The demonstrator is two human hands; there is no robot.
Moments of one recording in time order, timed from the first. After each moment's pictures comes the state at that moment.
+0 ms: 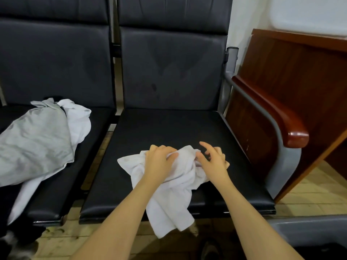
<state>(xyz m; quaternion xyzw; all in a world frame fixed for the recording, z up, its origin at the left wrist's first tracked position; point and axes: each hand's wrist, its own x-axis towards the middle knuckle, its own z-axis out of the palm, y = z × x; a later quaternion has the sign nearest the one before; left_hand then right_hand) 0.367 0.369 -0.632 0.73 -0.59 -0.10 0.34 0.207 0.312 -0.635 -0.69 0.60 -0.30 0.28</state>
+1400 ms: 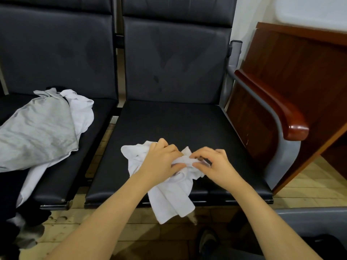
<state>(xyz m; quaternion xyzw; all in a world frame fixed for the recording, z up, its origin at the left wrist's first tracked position) 0.378 0.398 -0.643 0.60 -0.77 0.11 0.22 0.182 0.347 -0.620 -0.88 0.37 -0.22 0.22</state>
